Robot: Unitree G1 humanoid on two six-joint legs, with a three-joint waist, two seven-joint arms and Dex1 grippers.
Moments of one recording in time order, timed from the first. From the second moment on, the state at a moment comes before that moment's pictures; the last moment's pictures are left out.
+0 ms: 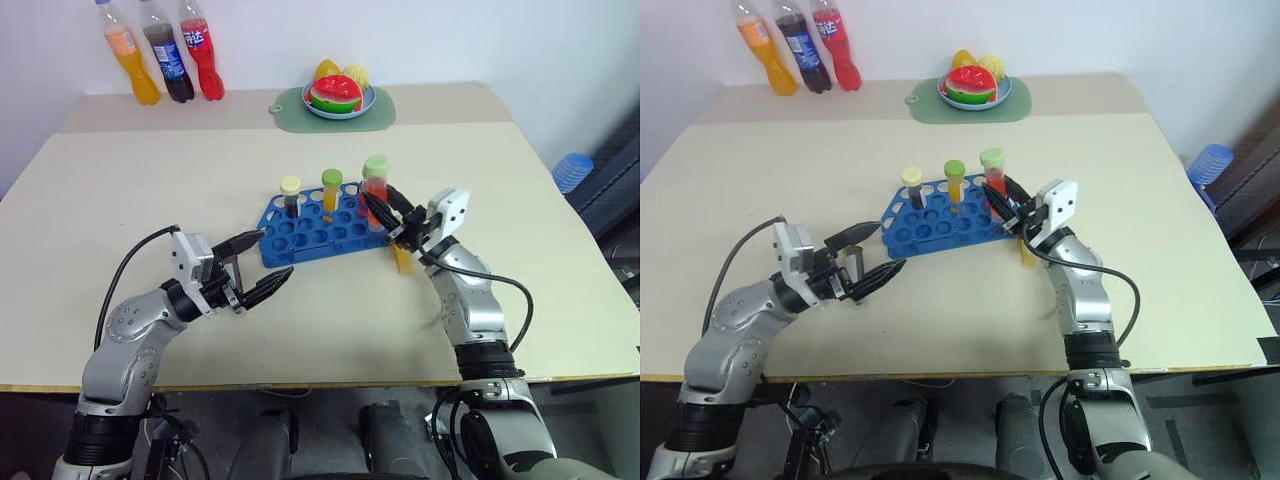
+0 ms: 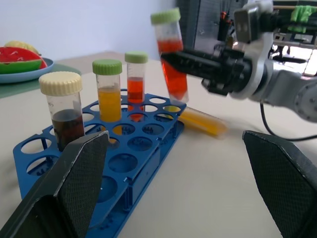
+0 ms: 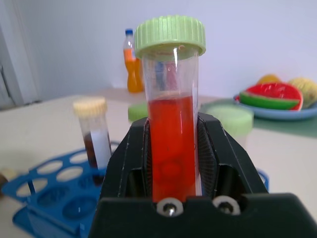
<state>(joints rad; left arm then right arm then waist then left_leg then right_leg) -0.09 0.47 0.09 -0.28 -0.55 0.20 -0.86 -0.48 -0.17 -0.08 0.30 0.25 -0.14 0.67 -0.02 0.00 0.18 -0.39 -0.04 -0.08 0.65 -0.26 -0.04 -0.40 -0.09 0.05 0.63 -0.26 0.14</state>
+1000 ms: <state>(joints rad) -0.08 0.48 0.09 -0.33 -0.55 0.21 -0.82 -0.53 -0.17 -0.07 0.51 0.20 -0.38 0.60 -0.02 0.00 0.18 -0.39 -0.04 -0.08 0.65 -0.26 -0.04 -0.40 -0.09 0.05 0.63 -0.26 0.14</state>
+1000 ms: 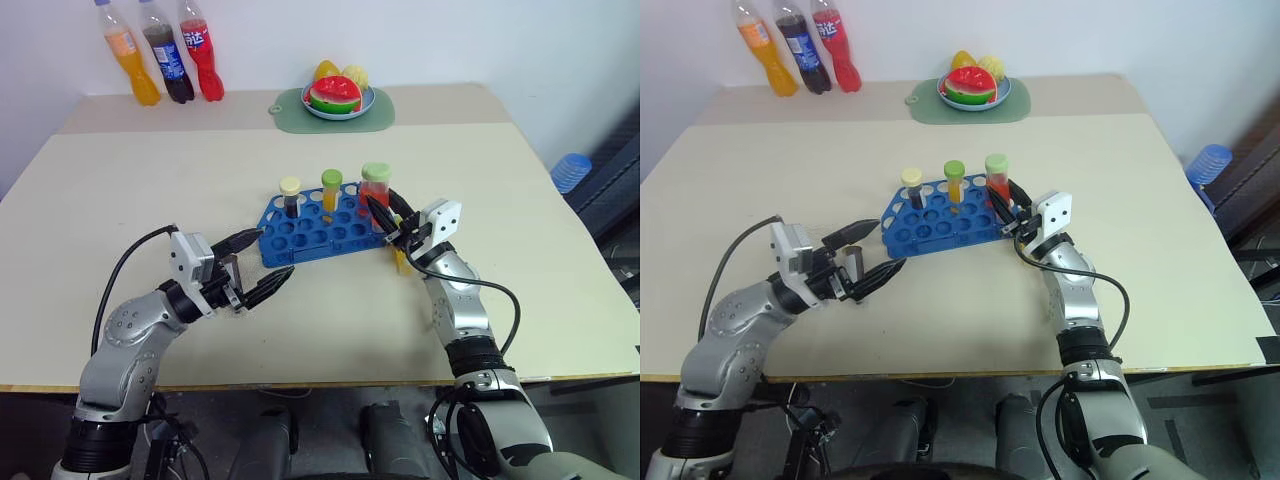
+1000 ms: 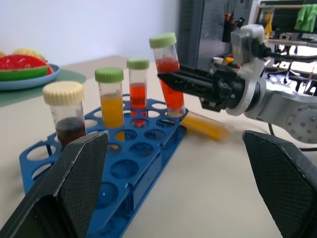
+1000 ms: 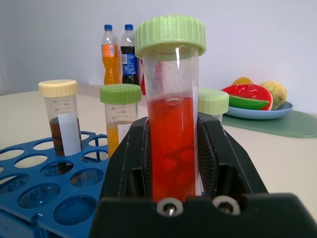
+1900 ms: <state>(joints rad) -0.07 0.49 0.09 -0.34 -0.55 0.21 -0.82 -0.47 -0.27 -0.05 0.47 0.19 -0.36 0.69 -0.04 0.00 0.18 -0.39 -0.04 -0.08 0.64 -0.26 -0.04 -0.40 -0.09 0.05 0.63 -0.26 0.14</state>
